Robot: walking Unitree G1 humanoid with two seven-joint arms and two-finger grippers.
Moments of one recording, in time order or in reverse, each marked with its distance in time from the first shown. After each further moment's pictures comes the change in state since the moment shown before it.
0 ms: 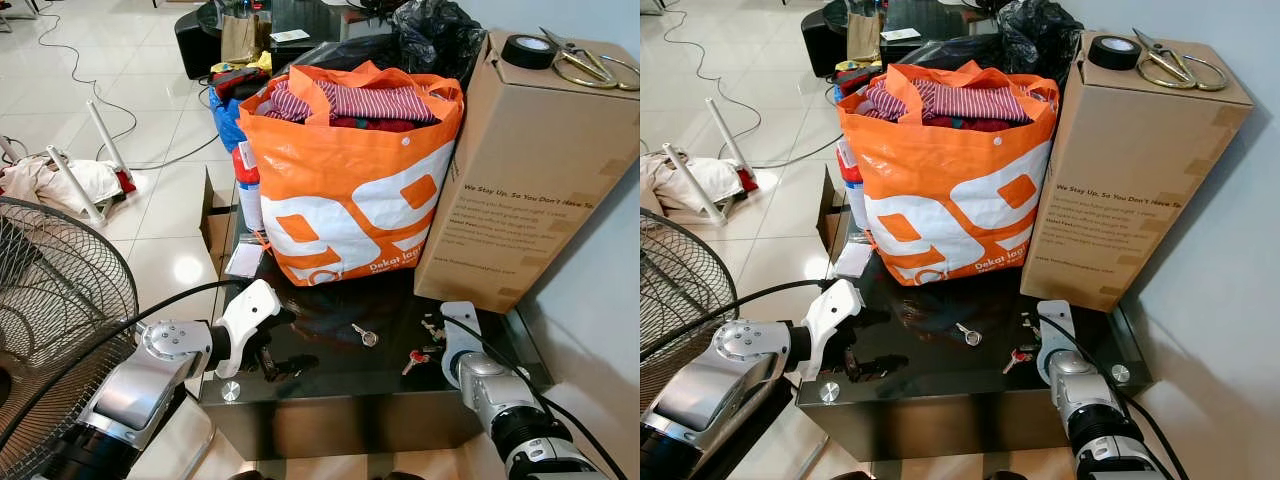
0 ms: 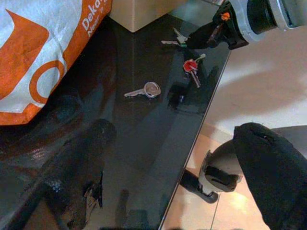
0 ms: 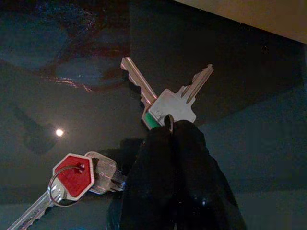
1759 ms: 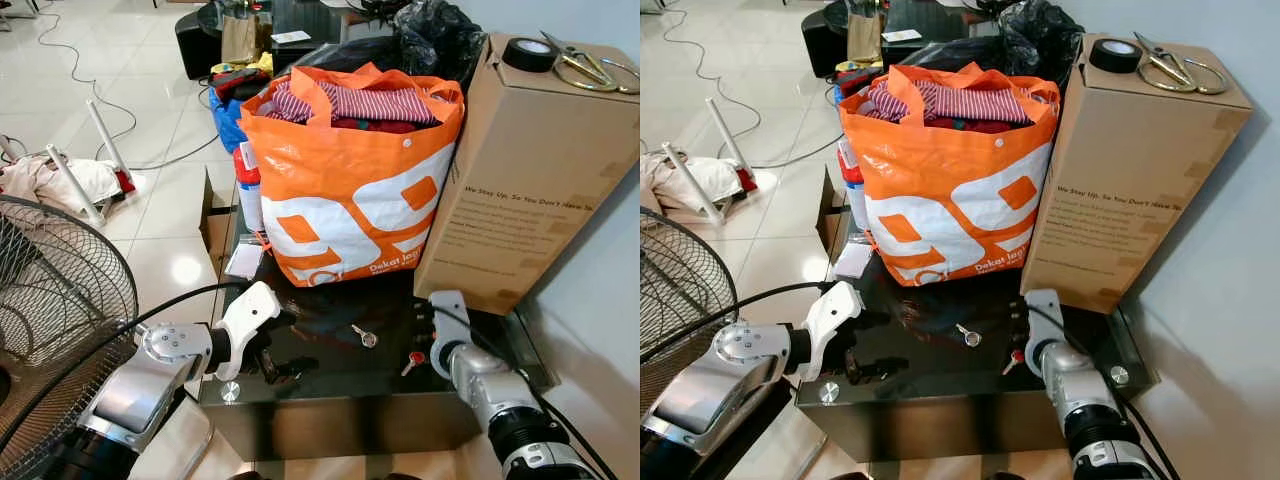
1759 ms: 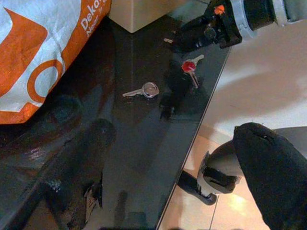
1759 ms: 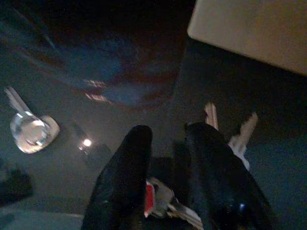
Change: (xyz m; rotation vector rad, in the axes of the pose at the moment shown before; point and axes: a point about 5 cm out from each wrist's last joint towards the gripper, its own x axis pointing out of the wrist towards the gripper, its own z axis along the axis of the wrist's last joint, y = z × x) left arm 0.000 -0.002 -0.002 -0.006 0.000 -0.002; right arm -0.004 0.015 0.011 0.004 -0.071 0.148
